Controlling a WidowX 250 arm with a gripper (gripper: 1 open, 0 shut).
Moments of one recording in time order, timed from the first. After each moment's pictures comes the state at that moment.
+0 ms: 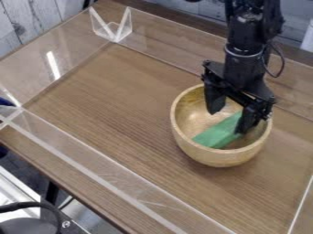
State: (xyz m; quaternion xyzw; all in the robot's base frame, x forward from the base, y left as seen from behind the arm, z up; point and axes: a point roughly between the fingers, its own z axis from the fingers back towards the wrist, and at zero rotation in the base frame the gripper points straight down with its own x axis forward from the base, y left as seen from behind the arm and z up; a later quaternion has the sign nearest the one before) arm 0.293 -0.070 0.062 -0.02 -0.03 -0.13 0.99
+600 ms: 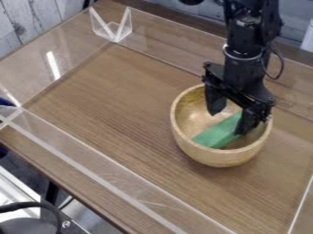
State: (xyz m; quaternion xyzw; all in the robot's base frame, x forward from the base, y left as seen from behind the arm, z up) arm 0.295 -0.070 0.060 -0.02 -0.04 -0.14 0.99
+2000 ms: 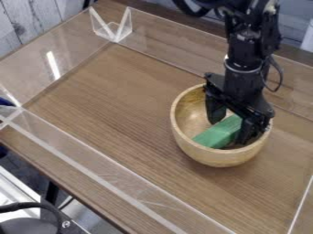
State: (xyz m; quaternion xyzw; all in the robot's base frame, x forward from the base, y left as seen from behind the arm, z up) arm 0.294 -0.072 0.042 -0.02 -0.03 -0.14 0.99
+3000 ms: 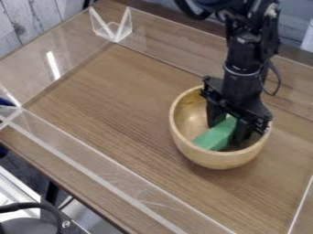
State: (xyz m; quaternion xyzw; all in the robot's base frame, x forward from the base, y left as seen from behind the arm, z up) arm 0.290 -0.071 0.039 -0.01 -0.01 -0.14 0.99
